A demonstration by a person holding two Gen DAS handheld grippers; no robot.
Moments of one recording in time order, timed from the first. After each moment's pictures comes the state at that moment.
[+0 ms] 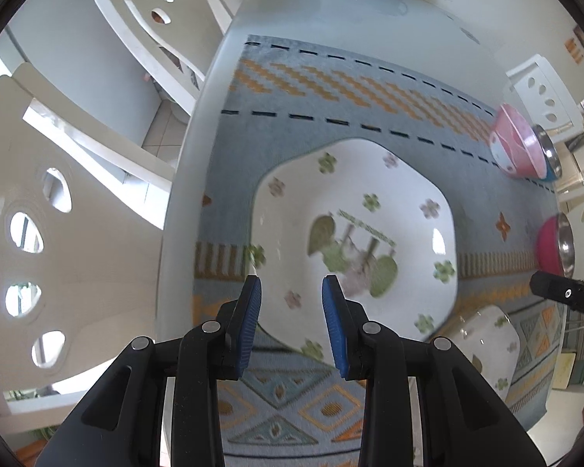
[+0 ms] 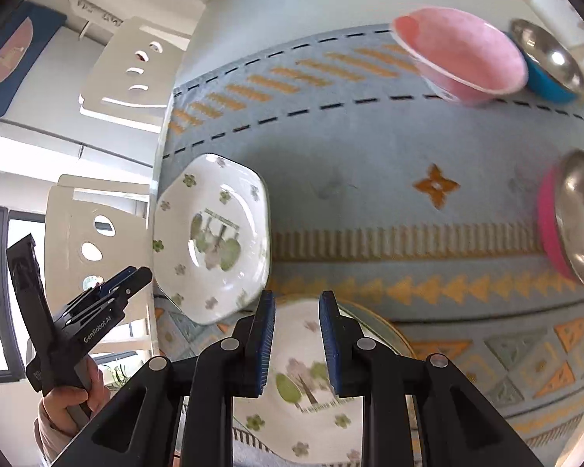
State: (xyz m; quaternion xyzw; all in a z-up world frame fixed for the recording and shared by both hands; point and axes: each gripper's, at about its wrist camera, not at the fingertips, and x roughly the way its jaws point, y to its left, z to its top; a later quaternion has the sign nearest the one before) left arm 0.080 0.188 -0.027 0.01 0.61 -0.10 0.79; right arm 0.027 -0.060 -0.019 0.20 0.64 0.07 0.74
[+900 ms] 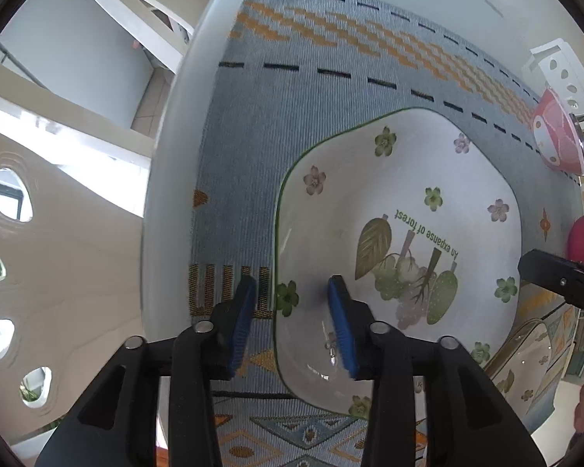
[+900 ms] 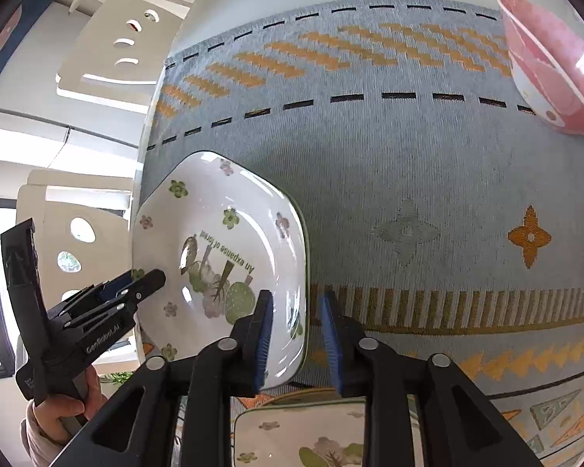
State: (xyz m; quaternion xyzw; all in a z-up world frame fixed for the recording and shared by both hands) left arm 0.123 0.198 -0.092 0.02 0.67 -0.10 0.74; right arm 0.084 -0.021 -0.080 0.17 0.67 0.07 0.72
